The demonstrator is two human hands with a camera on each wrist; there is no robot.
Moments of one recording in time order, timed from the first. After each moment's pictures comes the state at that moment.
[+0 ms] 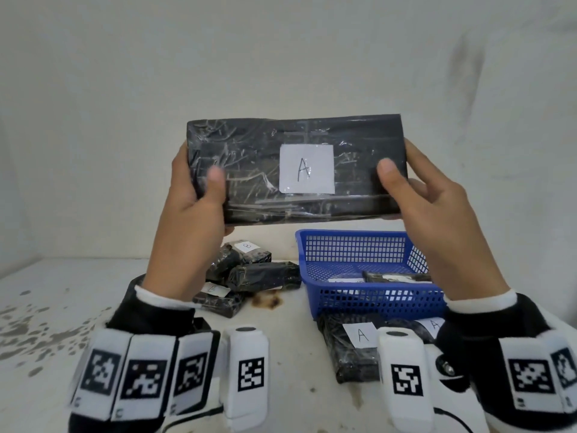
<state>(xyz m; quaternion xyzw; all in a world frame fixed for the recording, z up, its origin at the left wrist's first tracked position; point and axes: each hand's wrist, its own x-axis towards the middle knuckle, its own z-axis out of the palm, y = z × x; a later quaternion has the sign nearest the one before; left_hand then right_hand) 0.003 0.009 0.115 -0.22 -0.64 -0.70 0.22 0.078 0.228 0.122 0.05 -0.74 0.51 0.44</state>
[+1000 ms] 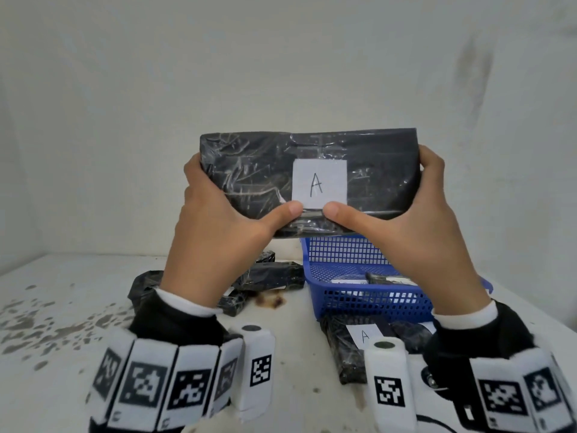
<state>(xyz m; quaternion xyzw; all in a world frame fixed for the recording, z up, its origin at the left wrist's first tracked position) 0.014 0.014 0.112 -0.21 -0.76 -0.55 0.27 0.081 0.206 0.115 0.03 -0.79 0.42 0.45</state>
